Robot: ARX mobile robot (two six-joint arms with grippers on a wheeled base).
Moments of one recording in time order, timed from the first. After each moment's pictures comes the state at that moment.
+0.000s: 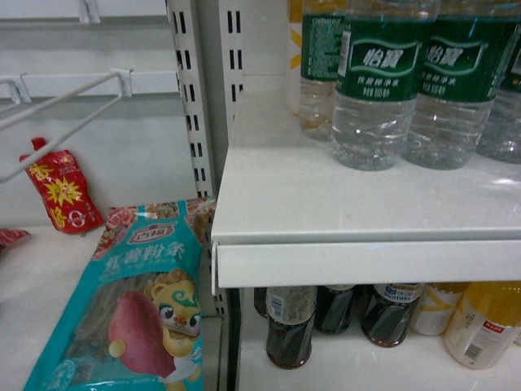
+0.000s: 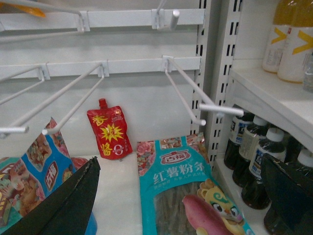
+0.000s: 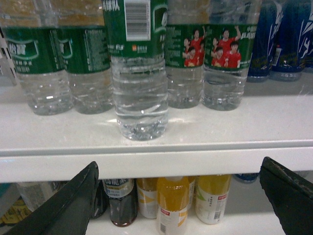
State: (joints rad) left arm 0.00 0.01 0.01 0.00 0.00 0.00; right arm 0.00 0.00 0.01 0.00 0.00 0.00
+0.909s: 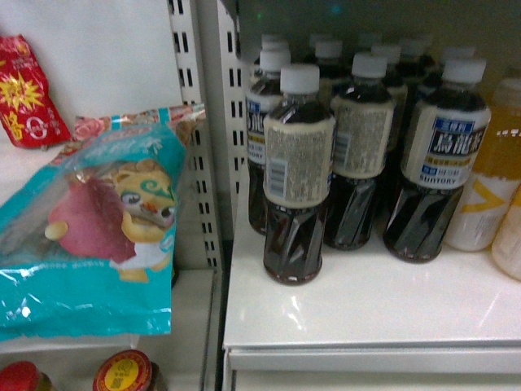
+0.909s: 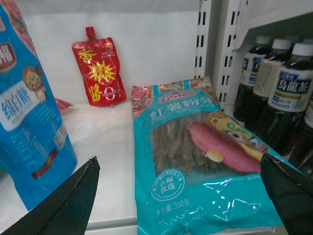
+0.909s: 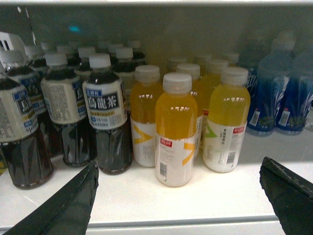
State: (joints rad) left arm 0.00 0.01 0.01 0.00 0.00 0.00; right arm 0.00 0.00 0.01 0.00 0.00 0.00
